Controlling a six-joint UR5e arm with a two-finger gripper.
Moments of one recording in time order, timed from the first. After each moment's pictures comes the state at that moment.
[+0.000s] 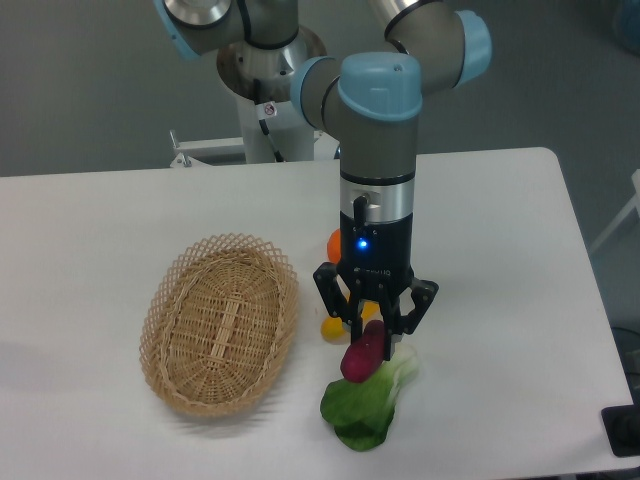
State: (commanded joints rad) arm 2.45 -1.87 -1.55 -0.70 1.31 0.81
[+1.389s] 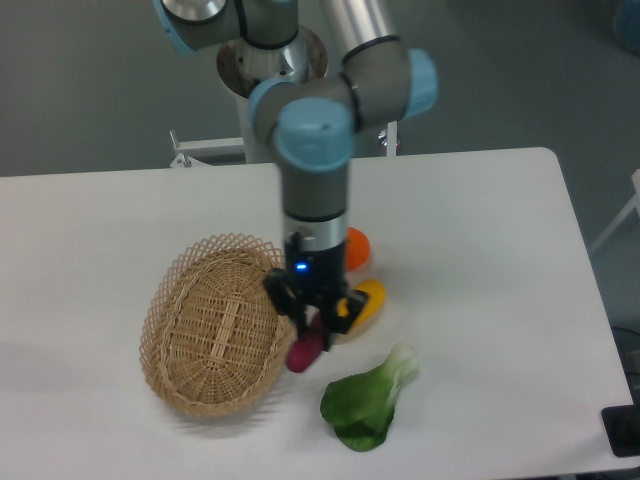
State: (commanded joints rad) arm 2.24 -1.87 -1.83 -0.70 1.53 0.81
